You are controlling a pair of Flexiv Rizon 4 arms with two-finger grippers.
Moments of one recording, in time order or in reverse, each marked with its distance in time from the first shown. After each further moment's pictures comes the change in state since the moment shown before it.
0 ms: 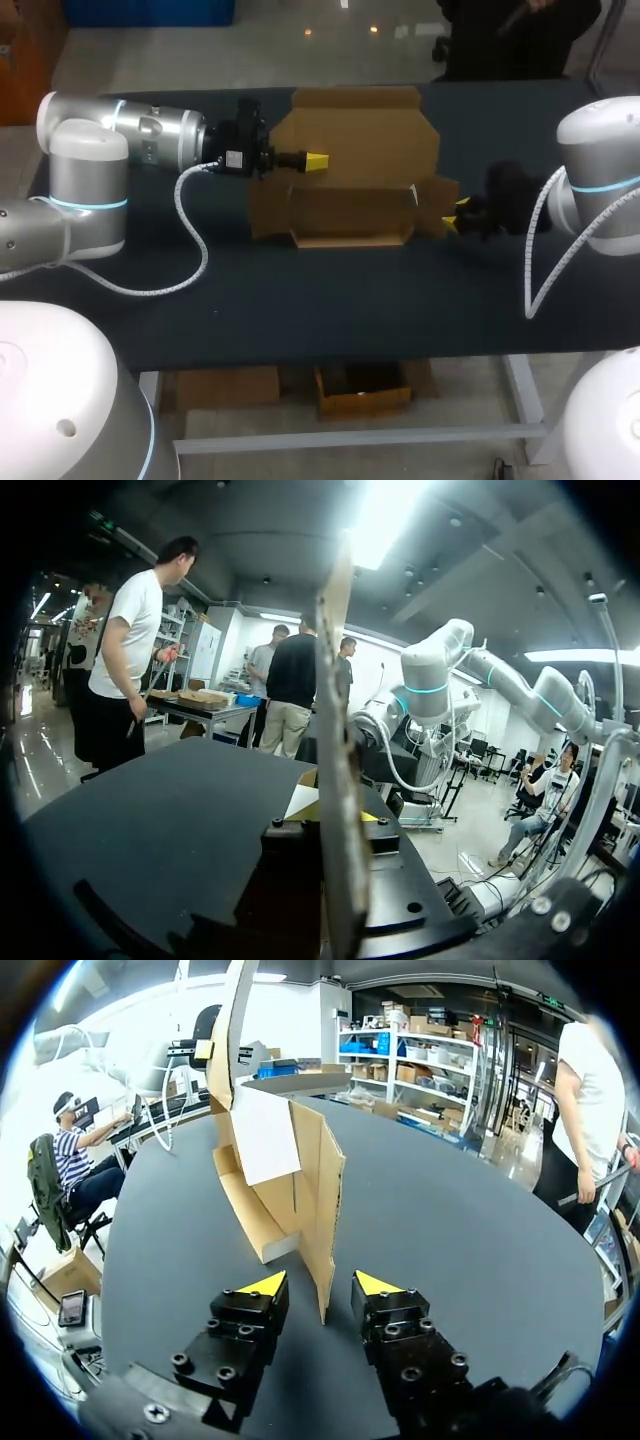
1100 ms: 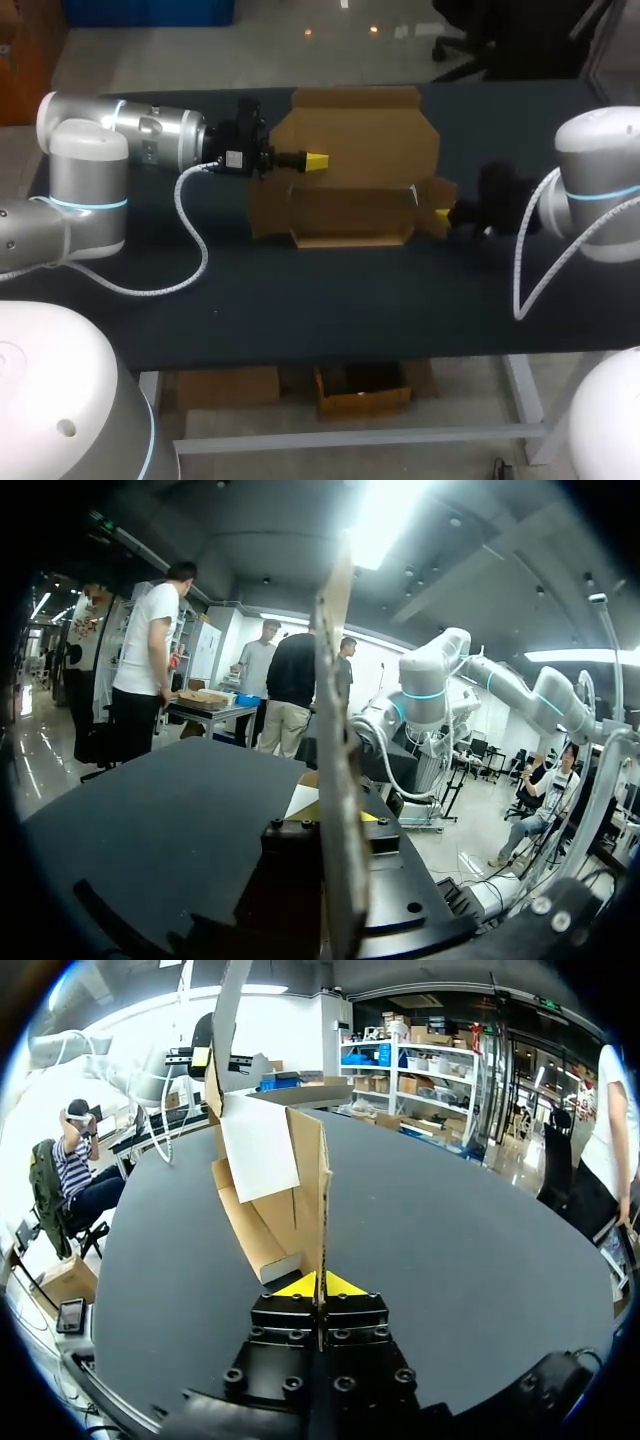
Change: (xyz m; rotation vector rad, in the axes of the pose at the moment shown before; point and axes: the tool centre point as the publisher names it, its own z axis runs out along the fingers) left arm 0.000 0.000 0.000 0.000 0.000 0.000; right arm 0.004 0.009 0.017 -0.062 0.012 0.009
